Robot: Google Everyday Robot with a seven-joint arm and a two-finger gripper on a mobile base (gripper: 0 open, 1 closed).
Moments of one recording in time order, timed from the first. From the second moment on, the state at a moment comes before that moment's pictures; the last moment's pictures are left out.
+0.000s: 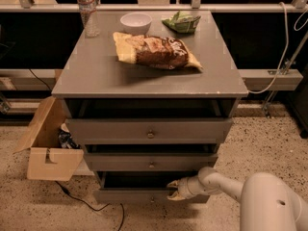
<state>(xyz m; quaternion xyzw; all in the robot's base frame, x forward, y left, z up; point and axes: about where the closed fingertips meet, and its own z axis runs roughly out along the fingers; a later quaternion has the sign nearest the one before) 0.562 -0.085 0.178 -0.68 0.64 0.20 0.31</state>
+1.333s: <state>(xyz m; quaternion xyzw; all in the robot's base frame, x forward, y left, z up) 0.542 -0.080 0.174 -0.69 0.63 0.23 0.26</state>
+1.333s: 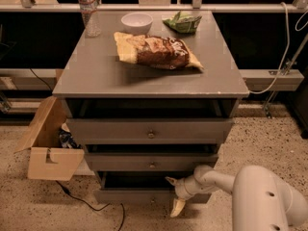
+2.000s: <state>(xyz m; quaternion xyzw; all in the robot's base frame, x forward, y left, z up) 0.505 -0.085 0.167 -0.69 0.66 0.25 0.19</state>
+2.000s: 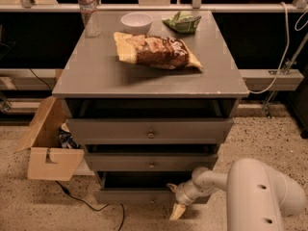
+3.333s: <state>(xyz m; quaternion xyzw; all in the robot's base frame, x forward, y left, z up) 0.455 -0.073 0.173 -0.67 0.66 0.28 0.17</state>
